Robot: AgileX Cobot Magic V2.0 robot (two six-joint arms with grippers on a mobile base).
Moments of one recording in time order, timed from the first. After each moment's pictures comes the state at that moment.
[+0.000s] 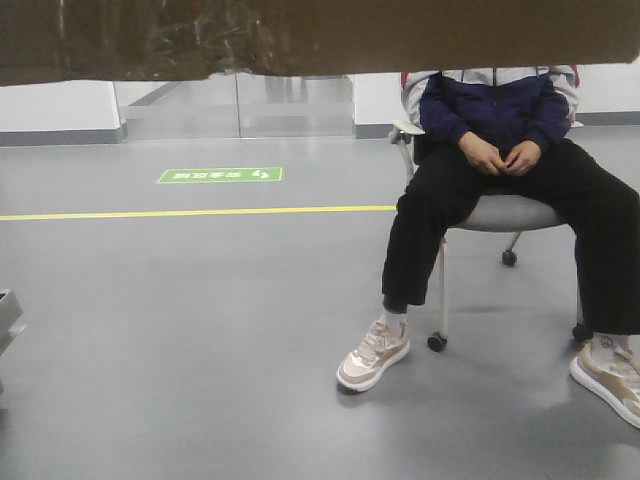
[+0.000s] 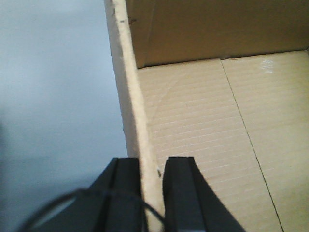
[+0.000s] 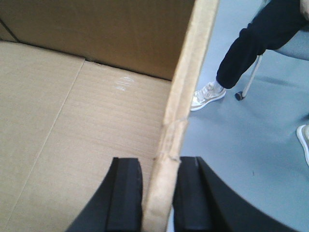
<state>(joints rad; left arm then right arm) -0.38 1.27 -1.76 0.19 1.24 -0.30 0.57 1.35 -1.80 -0.10 1.16 0.16</state>
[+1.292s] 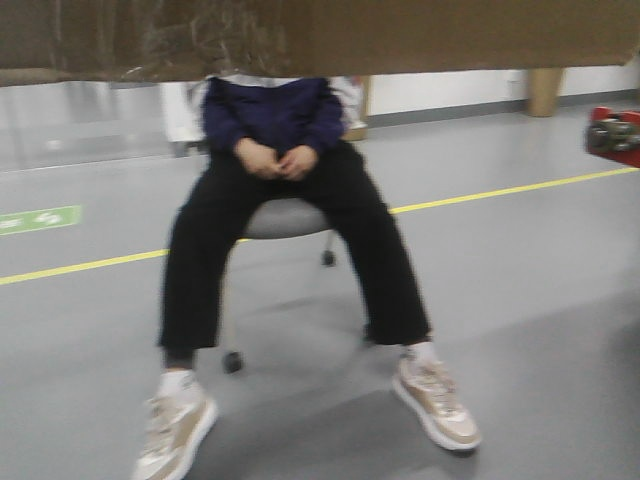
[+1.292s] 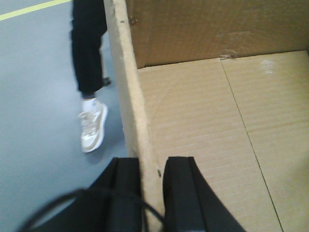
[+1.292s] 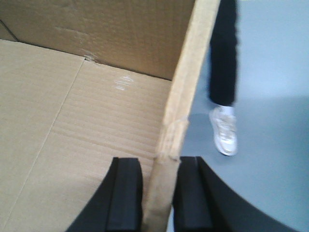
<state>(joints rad) -0.38 1.27 -1.76 0.19 1.24 -0.30 0.57 1.36 -1.80 -0.10 1.15 0.16</state>
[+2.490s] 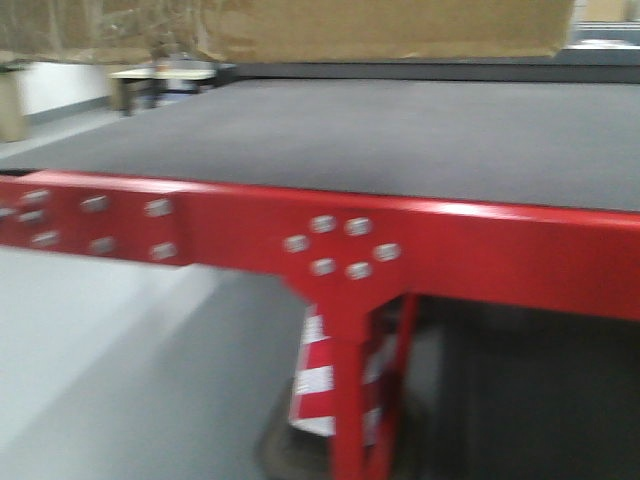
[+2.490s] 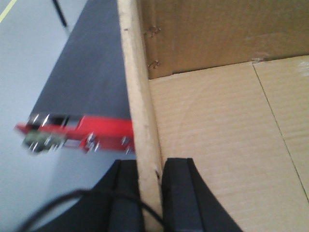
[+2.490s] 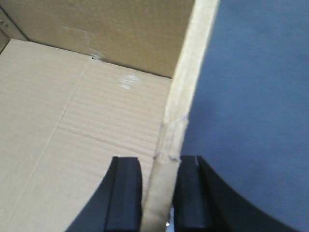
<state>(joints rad) -0.39 1.27 -1.77 0.42 1.23 -0.30 0.58 1.37 -1.80 -0.08 1.09 0.16</state>
